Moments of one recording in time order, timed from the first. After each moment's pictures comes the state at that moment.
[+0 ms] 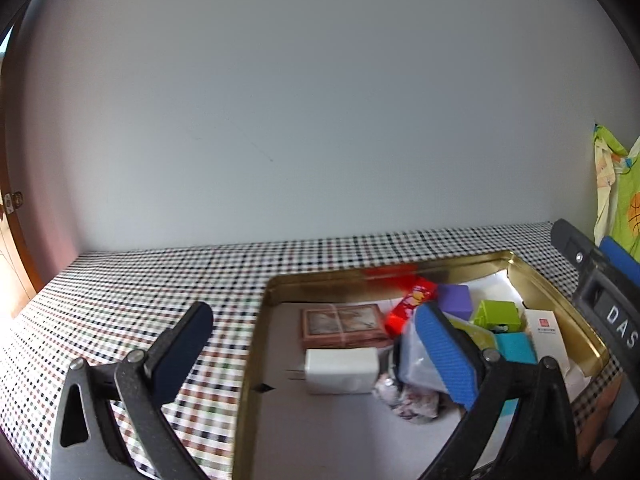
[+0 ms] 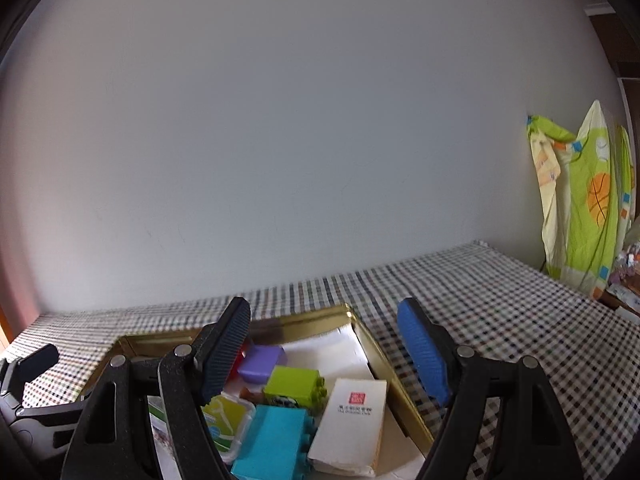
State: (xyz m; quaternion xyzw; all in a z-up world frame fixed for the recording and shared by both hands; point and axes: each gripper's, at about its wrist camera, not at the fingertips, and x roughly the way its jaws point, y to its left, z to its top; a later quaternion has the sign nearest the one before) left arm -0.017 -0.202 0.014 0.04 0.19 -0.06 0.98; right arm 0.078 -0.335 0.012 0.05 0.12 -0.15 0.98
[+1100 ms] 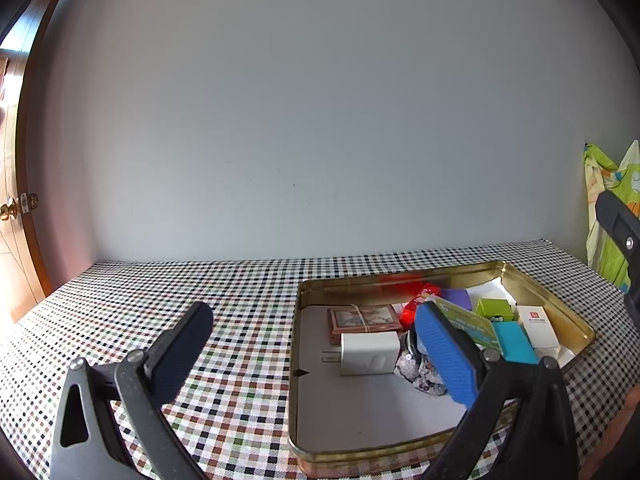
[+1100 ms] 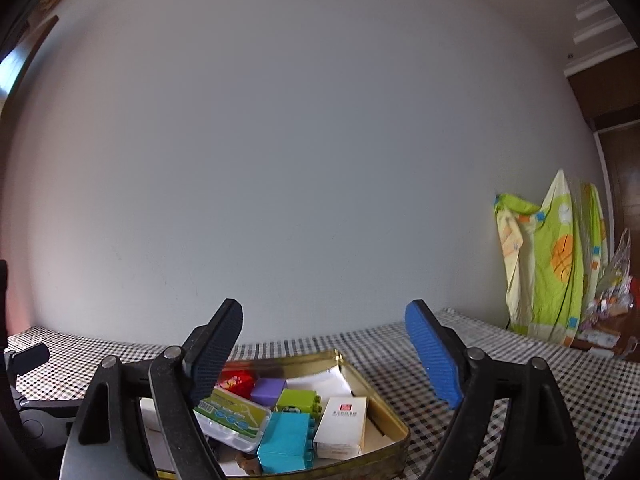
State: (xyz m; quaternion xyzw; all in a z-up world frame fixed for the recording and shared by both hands) left arm -0.055 -0.174 0.018 0.03 0.14 -0.05 0.99; right arm -0.004 -0.277 0.023 -0.01 -0.01 -0.19 0.98
